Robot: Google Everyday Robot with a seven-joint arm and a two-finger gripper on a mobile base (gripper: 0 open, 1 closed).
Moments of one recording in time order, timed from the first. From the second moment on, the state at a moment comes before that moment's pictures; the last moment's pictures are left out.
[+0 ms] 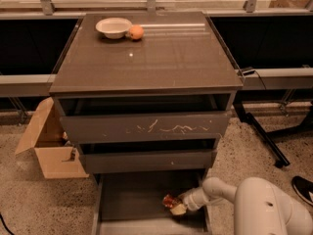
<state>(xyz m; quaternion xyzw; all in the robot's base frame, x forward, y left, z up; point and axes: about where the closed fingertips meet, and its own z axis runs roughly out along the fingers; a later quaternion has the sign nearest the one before) 0.528 -0.120 0.138 -0.44 0.83 0.30 0.18</state>
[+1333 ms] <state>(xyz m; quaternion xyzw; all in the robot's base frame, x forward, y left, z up) 0.555 -0.103 0.190 -0.48 0.78 0.32 0.26</state>
